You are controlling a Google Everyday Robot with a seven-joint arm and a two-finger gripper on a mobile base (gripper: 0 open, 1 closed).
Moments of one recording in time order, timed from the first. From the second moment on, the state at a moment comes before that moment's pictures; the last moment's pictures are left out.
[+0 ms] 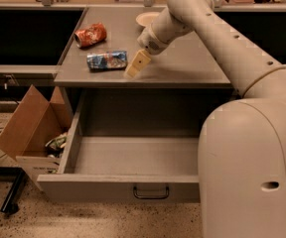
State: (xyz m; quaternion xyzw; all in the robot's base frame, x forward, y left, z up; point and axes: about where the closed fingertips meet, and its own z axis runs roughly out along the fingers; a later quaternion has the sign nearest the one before) arm 0.767 0.010 0.837 -0.59 0.72 0.16 0.32
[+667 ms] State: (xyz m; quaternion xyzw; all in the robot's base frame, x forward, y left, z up) arm 0.768 0.029 0.842 -0.60 0.71 0.17 0.33
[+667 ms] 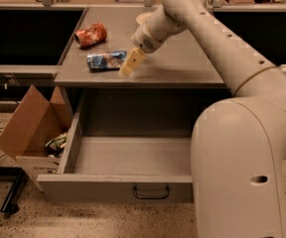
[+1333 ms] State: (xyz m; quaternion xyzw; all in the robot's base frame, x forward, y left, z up) arm 0.765 0.040 0.847 -0.61 0.70 0.17 0.32
